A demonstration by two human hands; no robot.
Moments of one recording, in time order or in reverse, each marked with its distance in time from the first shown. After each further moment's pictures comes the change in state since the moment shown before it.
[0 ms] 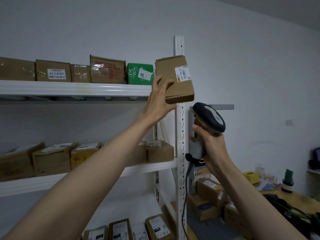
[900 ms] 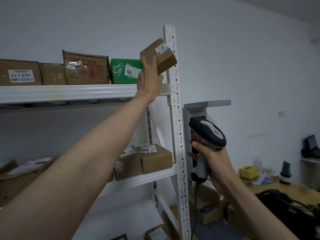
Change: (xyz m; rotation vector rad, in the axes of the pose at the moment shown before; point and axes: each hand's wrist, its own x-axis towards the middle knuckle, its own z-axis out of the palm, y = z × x) left_hand 0.115 -0.046 0.035 0.374 0.168 -0.036; right_hand 0.036 0.056 -0.028 -0.075 0.001 0.054
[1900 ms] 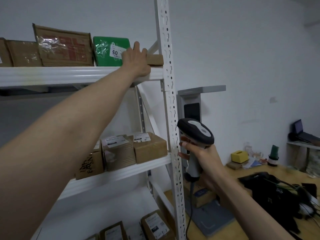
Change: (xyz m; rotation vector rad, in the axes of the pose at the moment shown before) left_hand 0.038 -0.030 0.018 0.508 -0.432 0.102; right_hand 0.002 0.036 -0.002 -0.011 0.002 0.115
